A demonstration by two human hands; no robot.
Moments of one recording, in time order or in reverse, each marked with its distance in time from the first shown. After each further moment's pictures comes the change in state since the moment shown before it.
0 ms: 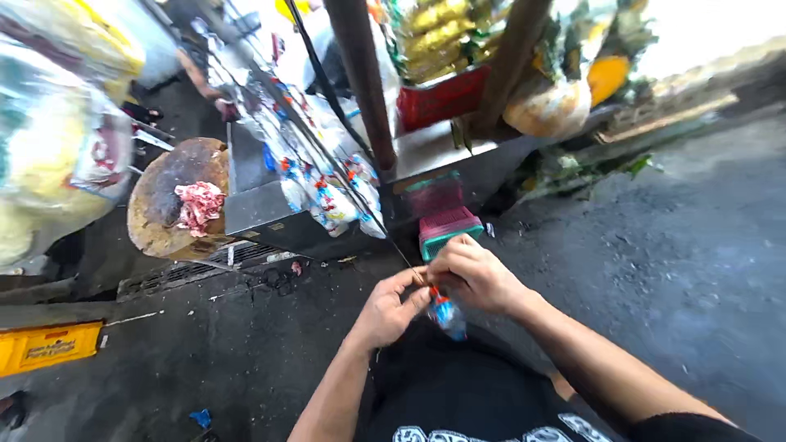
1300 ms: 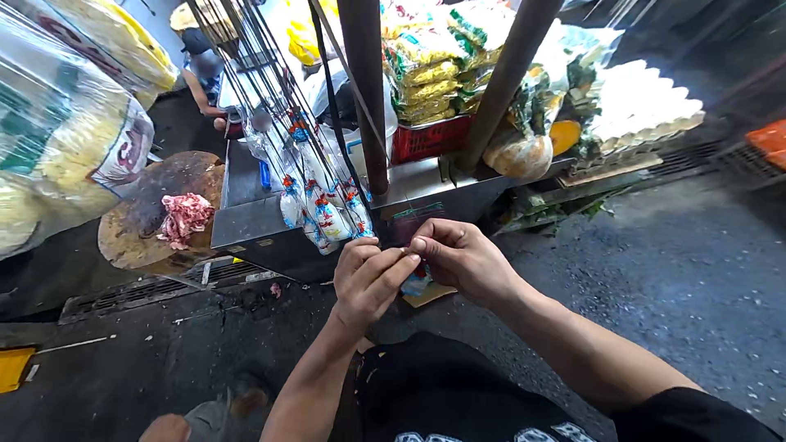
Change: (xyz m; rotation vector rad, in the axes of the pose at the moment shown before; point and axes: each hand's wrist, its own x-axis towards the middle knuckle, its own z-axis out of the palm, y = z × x) left_hand 0.041 0.030 -0.027 0.866 0.591 1.078; right_hand 0.087 -0.063 -0.039 0.856 0.009 0.687
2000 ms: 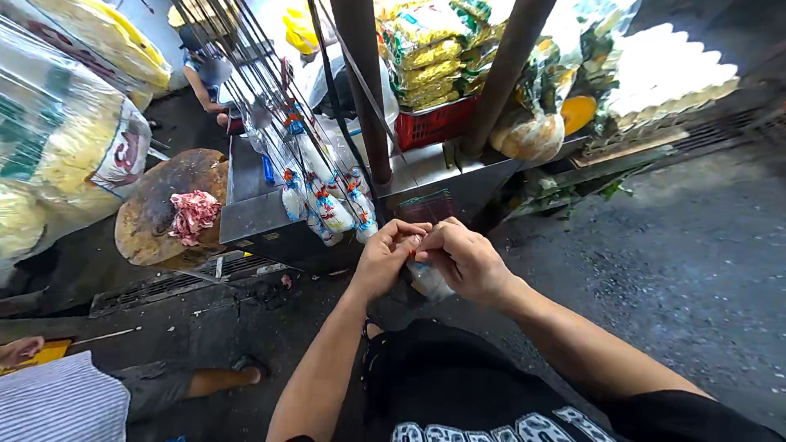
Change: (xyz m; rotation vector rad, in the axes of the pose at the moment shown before) left_hand 0.011 0.001 0.018 -0.858 -0.444 -1.197; right_hand -0.002 0.048 -0.017 -0.829 0.105 -0.826
